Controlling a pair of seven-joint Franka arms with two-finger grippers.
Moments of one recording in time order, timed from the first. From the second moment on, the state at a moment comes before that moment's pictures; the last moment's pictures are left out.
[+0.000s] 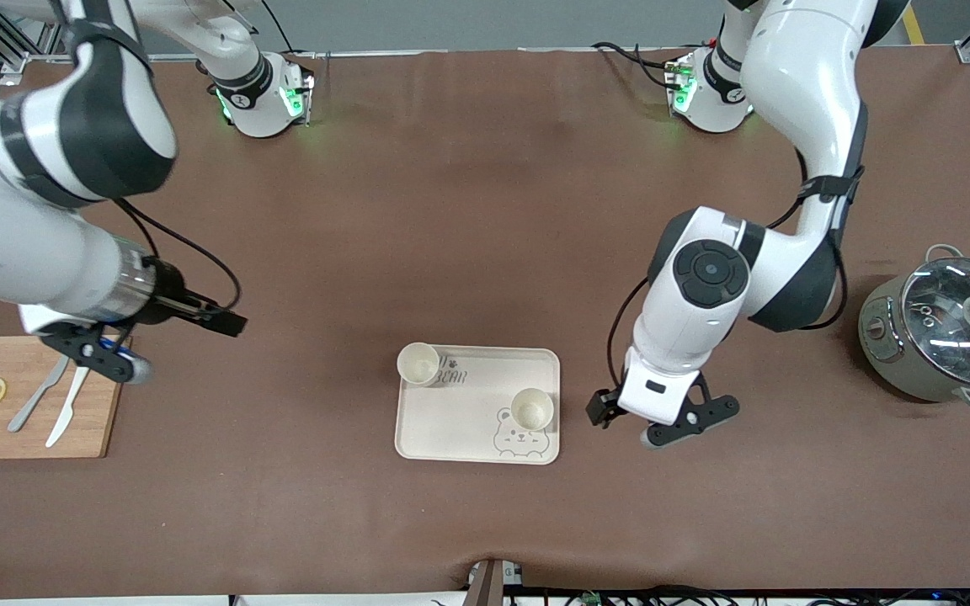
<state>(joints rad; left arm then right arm) -0.37 0.66 -0.08 -1.21 0.17 2.07 -0.86 0.20 0.36 -0.02 -1.28 0.11 1.53 0.59</state>
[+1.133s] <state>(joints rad) -0.20 0.39 -0.08 -1.21 0.18 1.65 -0.65 0.05 -0.05 -0.02 -1.61 -0.03 1.52 0.04</state>
